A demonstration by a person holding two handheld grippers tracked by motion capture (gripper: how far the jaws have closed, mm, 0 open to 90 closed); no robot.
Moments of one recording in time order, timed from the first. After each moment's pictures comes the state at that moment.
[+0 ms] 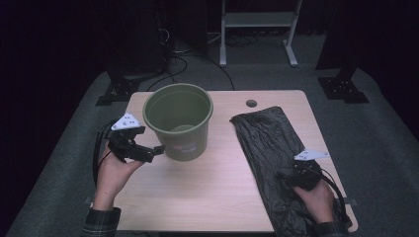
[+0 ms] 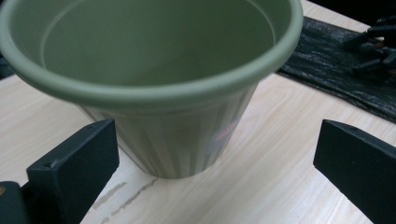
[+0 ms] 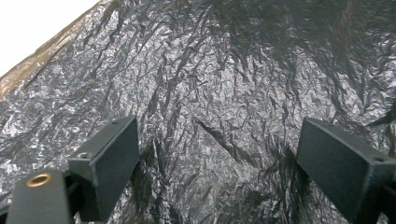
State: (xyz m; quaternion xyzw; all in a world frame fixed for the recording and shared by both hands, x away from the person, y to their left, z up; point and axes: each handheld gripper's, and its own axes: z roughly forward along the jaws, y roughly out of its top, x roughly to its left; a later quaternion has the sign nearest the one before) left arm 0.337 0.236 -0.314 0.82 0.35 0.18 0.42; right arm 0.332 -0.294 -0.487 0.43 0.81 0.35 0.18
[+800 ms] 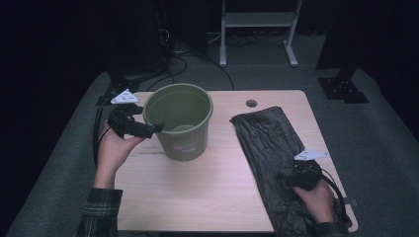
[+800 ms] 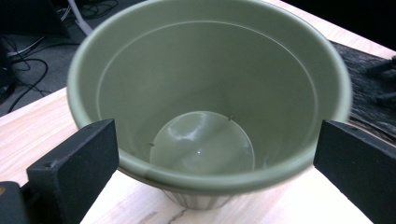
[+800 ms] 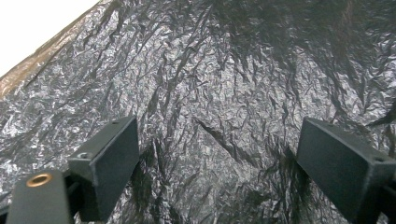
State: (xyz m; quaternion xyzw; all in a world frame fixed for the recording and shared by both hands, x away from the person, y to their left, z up) left arm 0.385 0.238 -0.284 0.81 0.36 0.19 0.41; right arm 0.332 -0.294 -0.487 0.43 0.81 0.35 0.18
